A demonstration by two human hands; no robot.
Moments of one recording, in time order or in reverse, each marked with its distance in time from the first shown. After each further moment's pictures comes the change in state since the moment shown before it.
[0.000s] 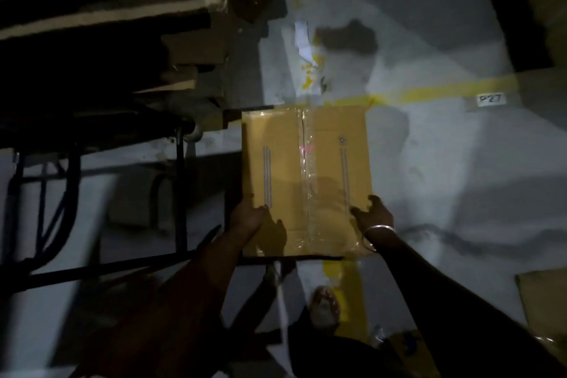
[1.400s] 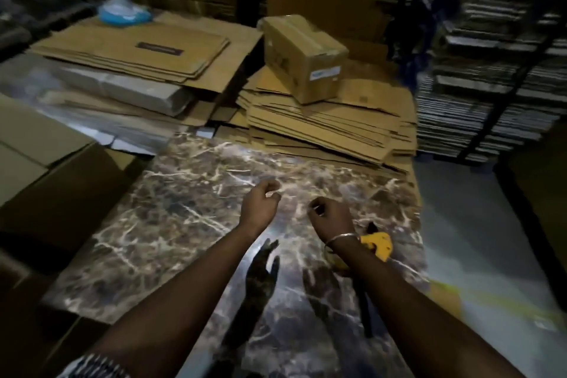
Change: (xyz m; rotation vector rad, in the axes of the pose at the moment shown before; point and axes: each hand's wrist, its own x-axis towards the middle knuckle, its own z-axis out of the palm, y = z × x) left_hand -0.313 -0.033 -0.734 -0.429 0.497 0.635; right_hand -0.652 -0.603 0.120 -0.120 0.052 -1.004
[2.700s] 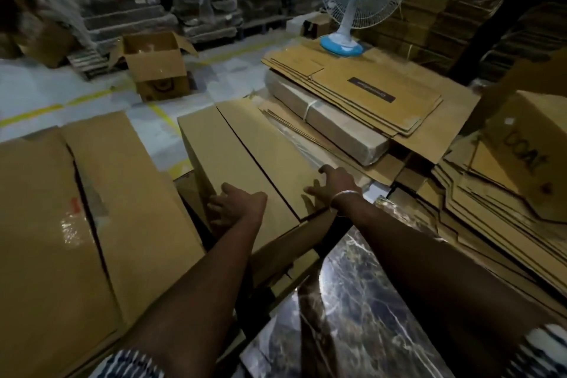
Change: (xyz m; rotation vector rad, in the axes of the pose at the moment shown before) left_hand 0.138 -0.189 -0.535 0.100 0.890 -0.845; right_hand 0.185 -0.477 0.403 -0.468 -0.386 -0.393
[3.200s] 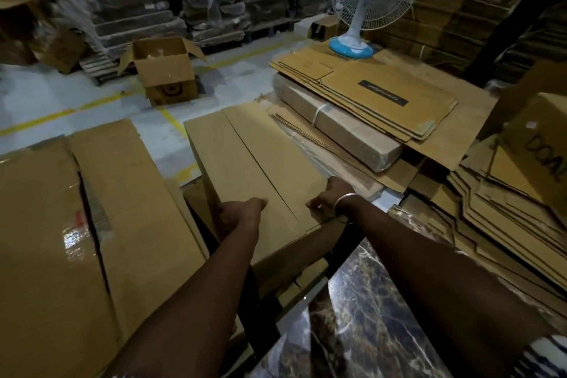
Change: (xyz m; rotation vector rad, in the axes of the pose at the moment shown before) left_hand 0.035 -0.002 0.003 -0.381 -0.111 -0.191; right_hand 0.027 -0.016 0.011 0.269 -0.189 0.116
